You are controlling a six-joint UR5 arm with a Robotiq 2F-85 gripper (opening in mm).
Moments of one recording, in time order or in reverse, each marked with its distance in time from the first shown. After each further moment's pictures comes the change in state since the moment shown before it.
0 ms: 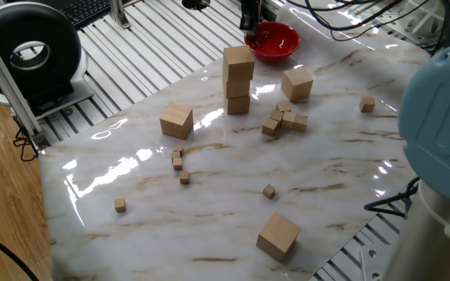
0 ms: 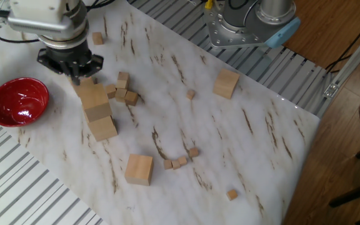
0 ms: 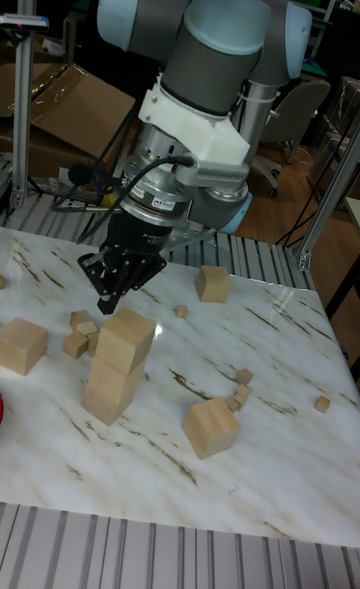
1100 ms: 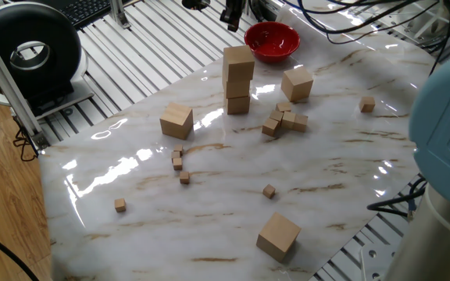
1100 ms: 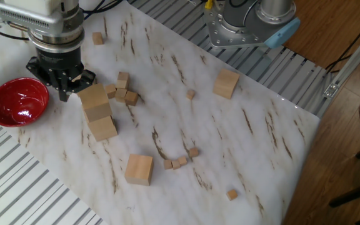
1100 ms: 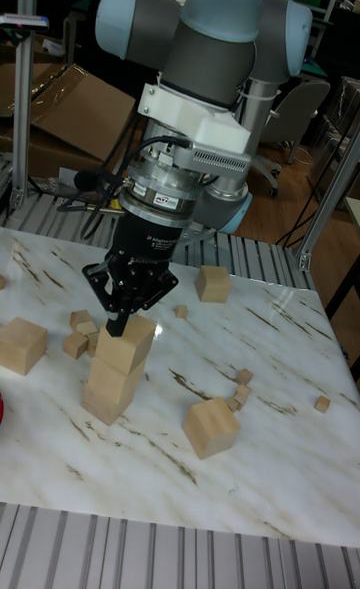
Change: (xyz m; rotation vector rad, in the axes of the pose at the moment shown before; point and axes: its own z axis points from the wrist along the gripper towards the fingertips) arm -0.034 -0.005 -0.003 0.015 -0.130 0.118
